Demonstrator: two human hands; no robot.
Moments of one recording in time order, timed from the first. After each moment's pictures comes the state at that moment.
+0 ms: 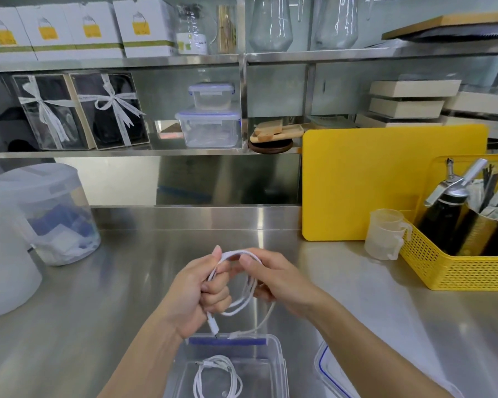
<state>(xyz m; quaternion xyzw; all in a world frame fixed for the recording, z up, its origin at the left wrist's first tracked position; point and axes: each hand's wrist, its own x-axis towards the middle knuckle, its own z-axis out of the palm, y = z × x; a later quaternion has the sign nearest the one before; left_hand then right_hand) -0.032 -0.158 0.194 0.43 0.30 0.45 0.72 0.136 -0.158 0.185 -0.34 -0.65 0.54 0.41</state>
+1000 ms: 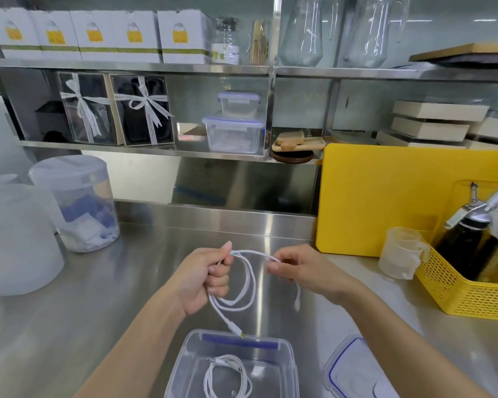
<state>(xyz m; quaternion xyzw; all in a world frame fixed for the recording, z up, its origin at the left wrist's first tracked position) -0.063 -0.137 0.194 0.44 0.36 0.43 0.71 0.144 -0.154 0.219 -0.48 -0.75 0.37 0.27</state>
